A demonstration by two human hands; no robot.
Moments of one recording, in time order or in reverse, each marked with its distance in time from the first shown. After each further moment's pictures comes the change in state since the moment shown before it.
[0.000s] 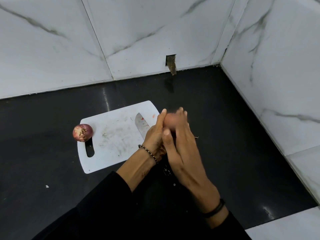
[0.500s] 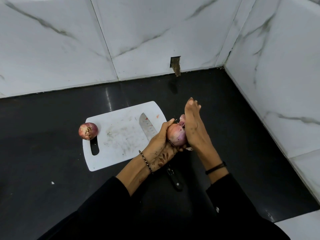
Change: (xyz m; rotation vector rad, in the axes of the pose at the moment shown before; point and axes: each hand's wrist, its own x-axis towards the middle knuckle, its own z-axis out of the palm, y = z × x) left_hand -0.017 -0.010 -0.007 -0.073 -0.183 -0.001; right_hand 0.066 0.011 -0.016 0.123 -0.002 0.299
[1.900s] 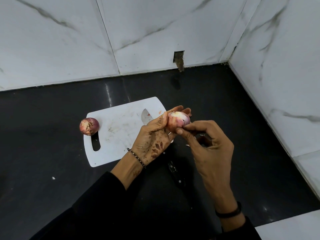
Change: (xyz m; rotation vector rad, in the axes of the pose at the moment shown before) left_hand -0.012 0.022 -0.022 -0.273 -0.368 0.184; right_hand -0.071 0.010 -0.008 0.171 0.286 -0.542
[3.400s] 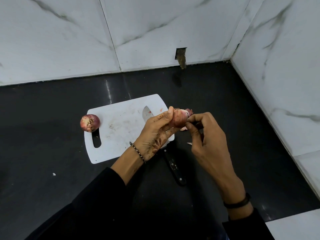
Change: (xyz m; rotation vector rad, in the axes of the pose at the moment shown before) left_hand 0.004 0.000 0.003 0.399 0.334 -0.009; right_hand 0.015 0.013 -0.004 -0.316 -0.244 -0.011
